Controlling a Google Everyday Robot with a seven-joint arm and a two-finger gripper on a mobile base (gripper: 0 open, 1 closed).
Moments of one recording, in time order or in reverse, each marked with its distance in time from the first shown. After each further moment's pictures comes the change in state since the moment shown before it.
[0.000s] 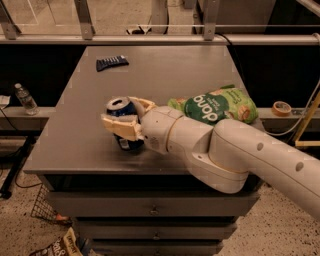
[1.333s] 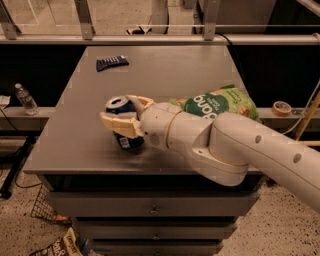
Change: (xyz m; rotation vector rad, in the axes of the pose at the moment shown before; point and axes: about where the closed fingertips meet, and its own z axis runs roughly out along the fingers) arm -0.005 0.000 0.004 -0.038 0.007 0.016
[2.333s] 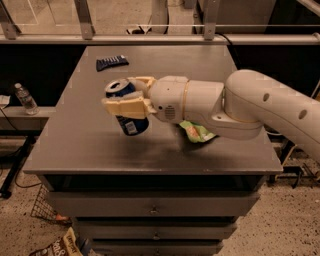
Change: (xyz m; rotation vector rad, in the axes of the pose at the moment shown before) arm -0.044 -0.001 -0.007 -0.268 0.009 -0.032
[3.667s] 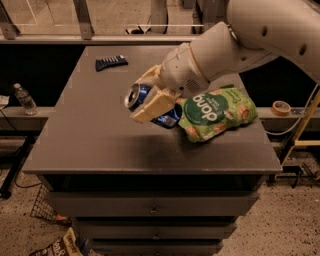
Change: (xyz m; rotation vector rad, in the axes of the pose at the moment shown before) arm 0.014 0.004 -0.045 -0.285 0.542 -0.296
